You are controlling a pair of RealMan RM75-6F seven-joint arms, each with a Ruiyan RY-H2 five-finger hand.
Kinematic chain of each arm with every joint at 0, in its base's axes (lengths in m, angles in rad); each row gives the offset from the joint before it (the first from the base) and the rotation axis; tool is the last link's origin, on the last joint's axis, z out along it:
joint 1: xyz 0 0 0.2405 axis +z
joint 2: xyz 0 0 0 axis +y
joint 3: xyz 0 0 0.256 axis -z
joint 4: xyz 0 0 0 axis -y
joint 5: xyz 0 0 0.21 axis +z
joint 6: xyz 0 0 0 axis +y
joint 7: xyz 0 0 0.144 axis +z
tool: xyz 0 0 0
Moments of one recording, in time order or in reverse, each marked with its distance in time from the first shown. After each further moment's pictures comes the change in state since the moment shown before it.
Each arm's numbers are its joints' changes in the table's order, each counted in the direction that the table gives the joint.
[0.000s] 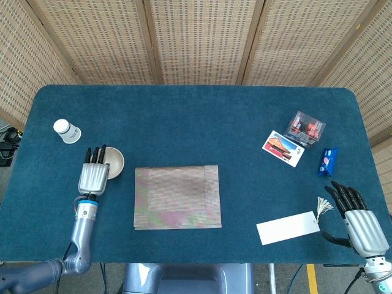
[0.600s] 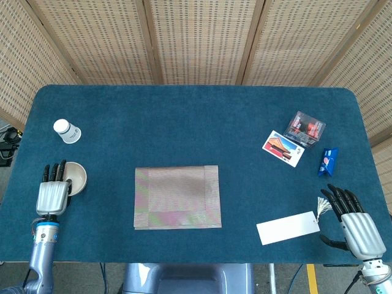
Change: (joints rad) left arm 0.215 0.149 -0.127 -0.017 0.123 0.110 -0.248; right arm -0.008 -0.004 0.012 0.017 -0.017 0.003 -0.035
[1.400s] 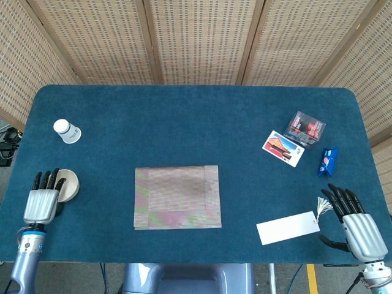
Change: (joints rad) left arm 0.067 0.091 -0.035 0.017 0.119 -0.013 -0.143; right arm -0.010 0.010 0.003 0.002 -0.035 0.042 0.032
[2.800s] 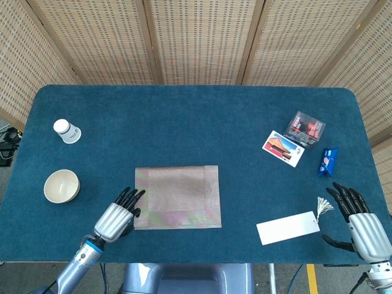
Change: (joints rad) left arm -0.101 -0.109 -0.088 0.211 0.359 -0.103 0.056; right arm -0.003 0.026 -0.002 0.000 -0.005 0.018 0.078
